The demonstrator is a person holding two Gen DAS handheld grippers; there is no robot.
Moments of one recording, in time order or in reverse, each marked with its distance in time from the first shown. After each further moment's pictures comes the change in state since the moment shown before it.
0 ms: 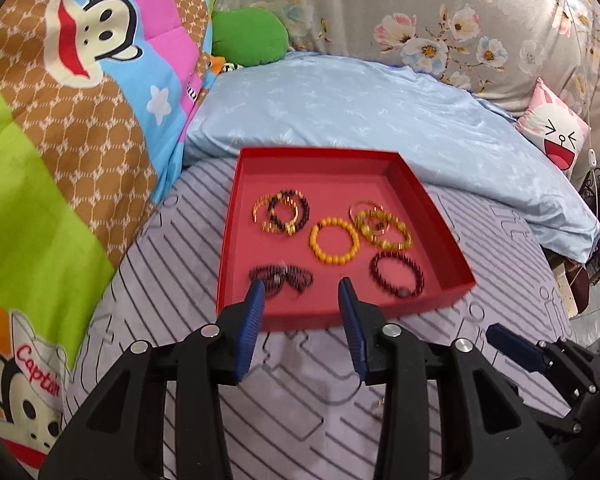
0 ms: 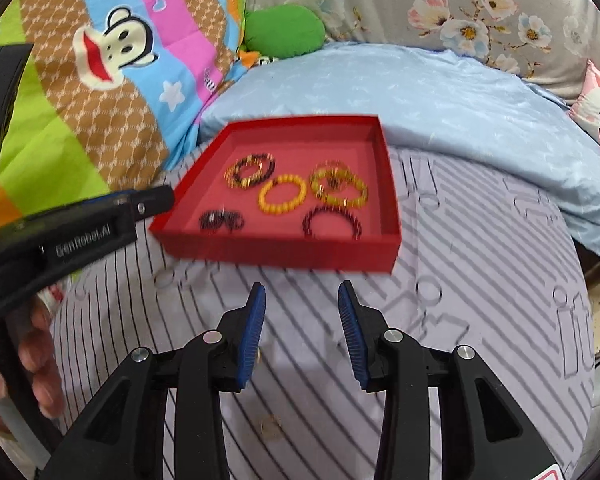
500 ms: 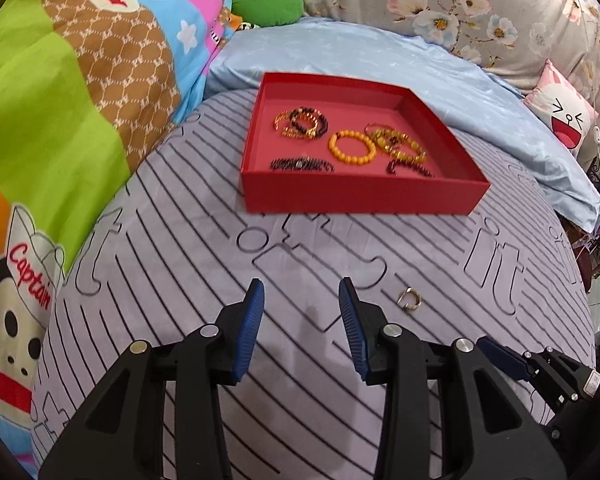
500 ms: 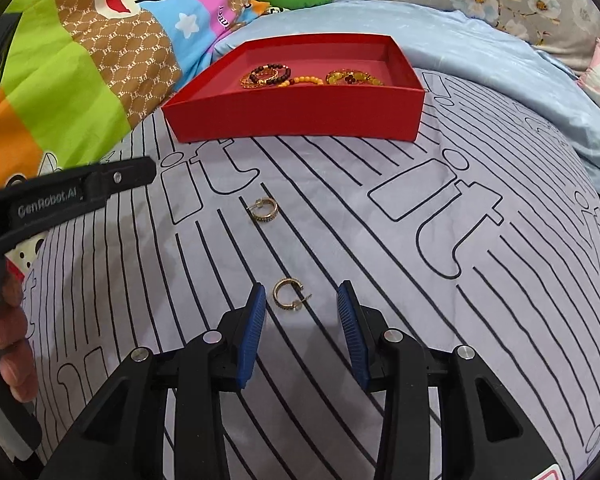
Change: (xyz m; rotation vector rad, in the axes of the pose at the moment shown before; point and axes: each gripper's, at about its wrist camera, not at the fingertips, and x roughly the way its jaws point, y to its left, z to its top) left arm -0.007 0.014 -0.082 -0.039 0.094 0.024; right arm 0.011 0.011 -0.088 -0.014 0.124 0.017
